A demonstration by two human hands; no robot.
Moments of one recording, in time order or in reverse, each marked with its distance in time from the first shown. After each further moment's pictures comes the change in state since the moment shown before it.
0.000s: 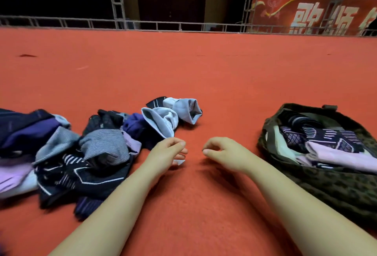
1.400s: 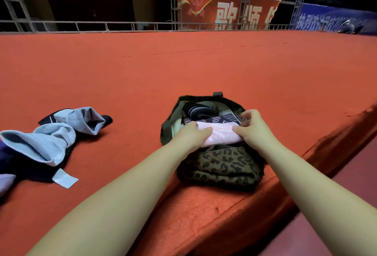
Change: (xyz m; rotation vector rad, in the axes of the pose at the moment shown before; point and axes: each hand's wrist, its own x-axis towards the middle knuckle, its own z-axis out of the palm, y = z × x) left_hand 0.026 0.082 0.272 0.521 -0.275 0.140; right_hand -0.163 0.148 -0.159 0.228 0.686 0.604
